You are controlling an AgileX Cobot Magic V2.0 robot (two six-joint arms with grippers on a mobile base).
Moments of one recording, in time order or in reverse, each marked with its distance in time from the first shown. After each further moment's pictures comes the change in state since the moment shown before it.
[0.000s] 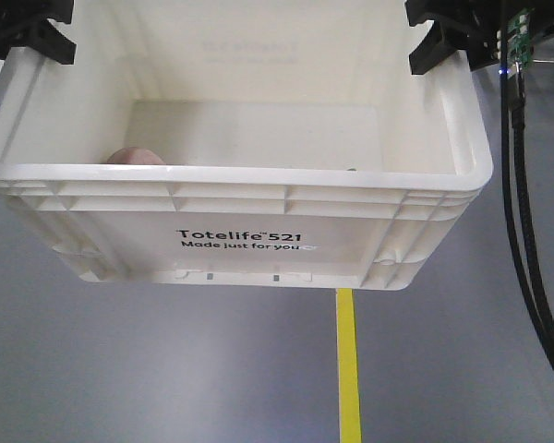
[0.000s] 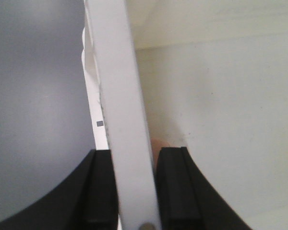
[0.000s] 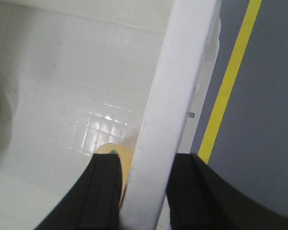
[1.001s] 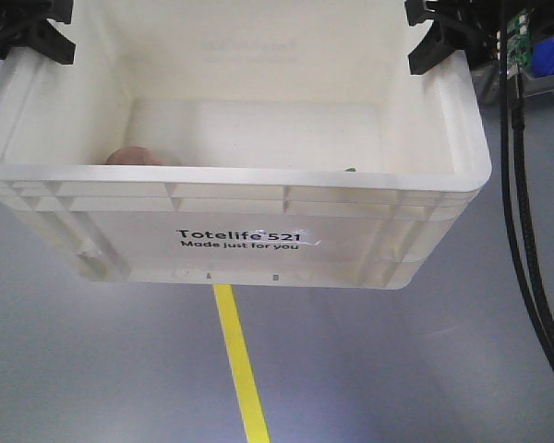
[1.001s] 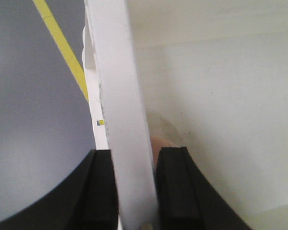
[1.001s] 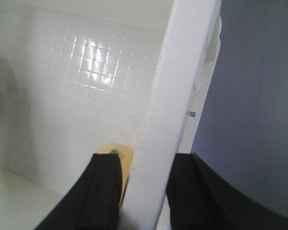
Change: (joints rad) left arm 0.000 0.000 0.000 0.002 -0.001 0.000; right arm 0.000 0.000 0.000 0.004 -0.001 -0.001
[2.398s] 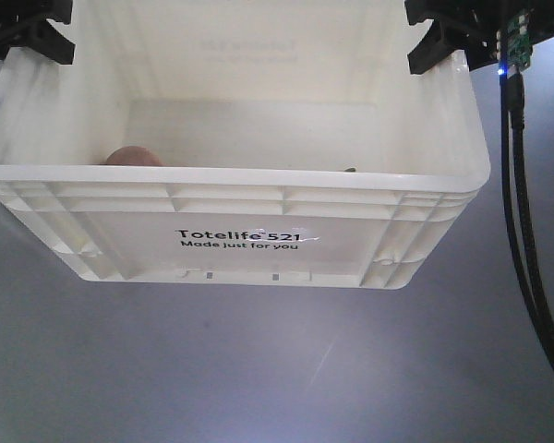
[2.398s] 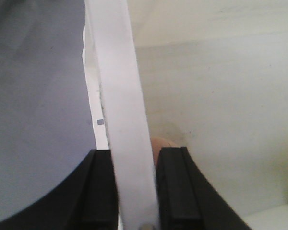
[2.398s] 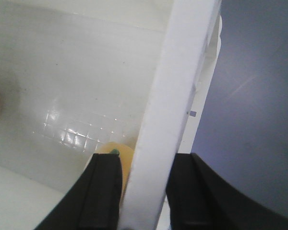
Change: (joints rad) left arm 0.000 0.000 0.000 0.002 0.000 0.000; right arm 0.000 0.000 0.000 0.002 0.000 0.000
